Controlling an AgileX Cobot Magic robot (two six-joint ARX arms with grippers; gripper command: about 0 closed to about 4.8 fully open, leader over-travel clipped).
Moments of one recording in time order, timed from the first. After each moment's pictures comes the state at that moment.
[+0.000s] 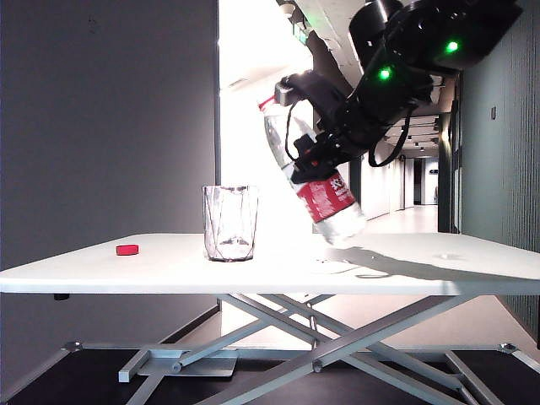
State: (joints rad) left arm -0.11 0.00 0.01 -0.02 0.49 0.07; right arm 0.41 1.86 1.24 0.21 -0.06 -0.57
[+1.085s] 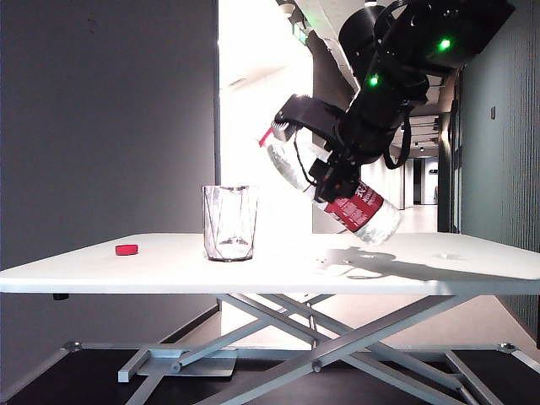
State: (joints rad) left arm -0.11 0.00 0.01 -0.02 0.49 0.07; right arm 0.44 1.86 1.24 0.12 0.14 -0.86
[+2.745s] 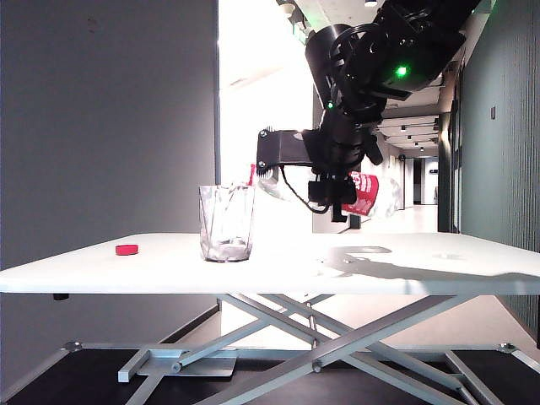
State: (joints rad) left arm -0.11 0.00 0.01 -0.02 0.49 0.08; right arm 0.50 1.99 1.34 0.19 0.41 -1.32
